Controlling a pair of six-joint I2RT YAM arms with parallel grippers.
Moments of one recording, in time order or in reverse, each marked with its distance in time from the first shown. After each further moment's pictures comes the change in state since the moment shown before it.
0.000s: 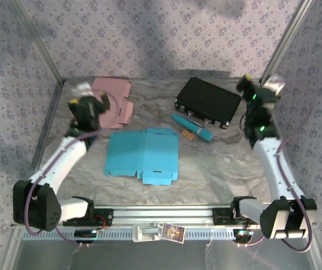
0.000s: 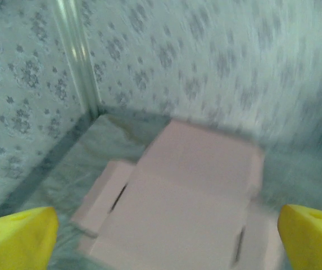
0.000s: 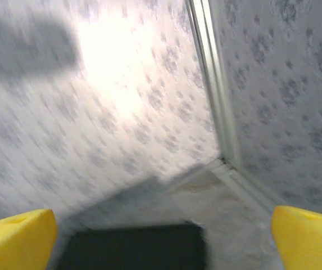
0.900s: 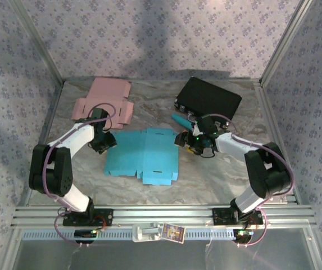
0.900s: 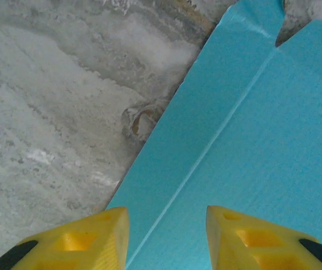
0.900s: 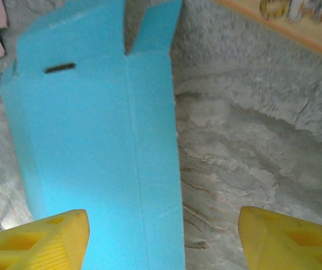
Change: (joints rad) left arm 0.028 0.336 -0.015 -0.698 0.528 -0.391; right arm 0.412 0.426 -0.309 -0.151 -0.834 0.308
